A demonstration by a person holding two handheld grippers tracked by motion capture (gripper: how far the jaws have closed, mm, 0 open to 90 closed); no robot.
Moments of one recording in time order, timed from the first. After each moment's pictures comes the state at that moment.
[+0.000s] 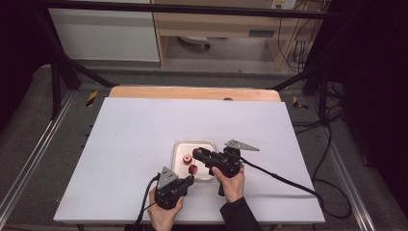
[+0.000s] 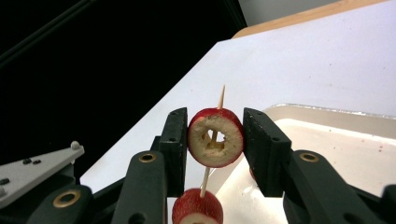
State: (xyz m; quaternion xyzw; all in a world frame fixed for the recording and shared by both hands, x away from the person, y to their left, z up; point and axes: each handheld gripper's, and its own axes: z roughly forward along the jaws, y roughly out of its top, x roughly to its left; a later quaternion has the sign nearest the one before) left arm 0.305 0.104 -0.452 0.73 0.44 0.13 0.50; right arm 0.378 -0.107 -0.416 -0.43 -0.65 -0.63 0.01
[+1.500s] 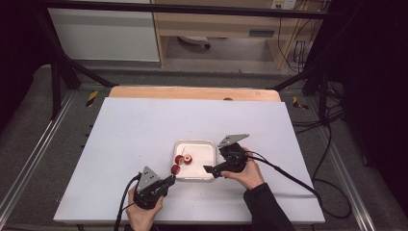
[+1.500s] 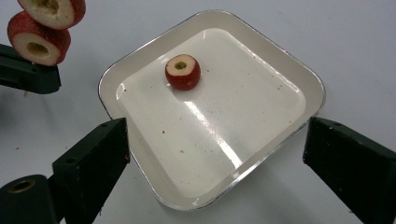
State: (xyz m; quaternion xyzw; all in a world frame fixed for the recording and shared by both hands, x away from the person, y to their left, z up) left arm 0.300 0.158 -0.442 0.76 0.41 0.17 0.48; right arm 0.401 -0.123 -0.406 -0.32 -0.86 -0.39 -0.08
